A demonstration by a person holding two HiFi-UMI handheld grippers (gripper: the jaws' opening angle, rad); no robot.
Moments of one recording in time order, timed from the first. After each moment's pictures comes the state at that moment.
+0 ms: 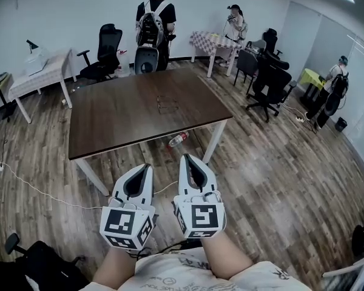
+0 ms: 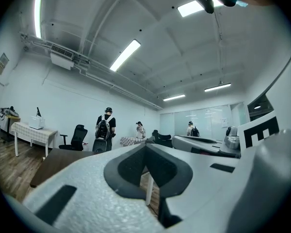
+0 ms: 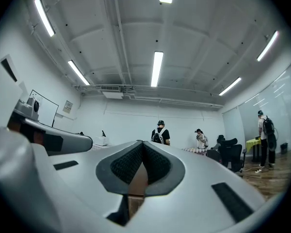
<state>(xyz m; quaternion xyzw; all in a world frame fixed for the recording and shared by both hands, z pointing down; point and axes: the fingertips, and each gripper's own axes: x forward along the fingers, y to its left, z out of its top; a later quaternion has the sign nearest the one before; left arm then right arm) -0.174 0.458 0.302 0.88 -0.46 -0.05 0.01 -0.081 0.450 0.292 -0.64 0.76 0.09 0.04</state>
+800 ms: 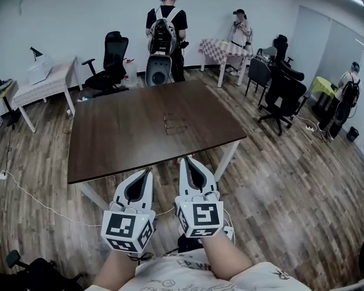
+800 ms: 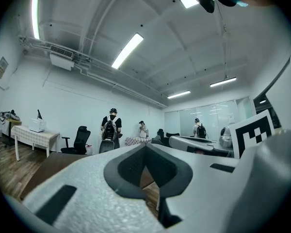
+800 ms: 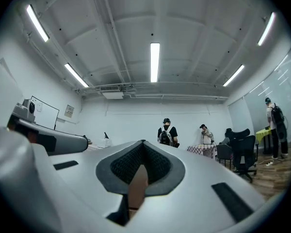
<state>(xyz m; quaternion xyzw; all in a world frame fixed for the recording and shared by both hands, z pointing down) -0.156 0.304 0.319 0.87 -0.48 -0.04 0.00 -0.060 0.282 0.312 -0.61 0.79 0.07 0.06</state>
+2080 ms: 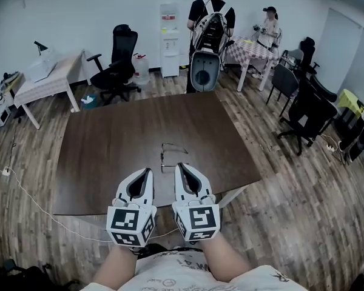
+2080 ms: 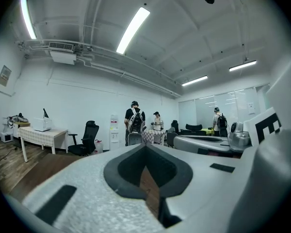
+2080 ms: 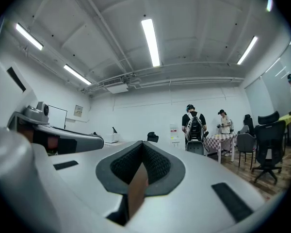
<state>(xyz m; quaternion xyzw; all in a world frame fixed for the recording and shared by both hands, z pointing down) -0.068 -0.010 0.341 0.83 -0.55 0.02 0.03 0.013 -0.023 0.338 -0.54 0.84 0.02 0.03</state>
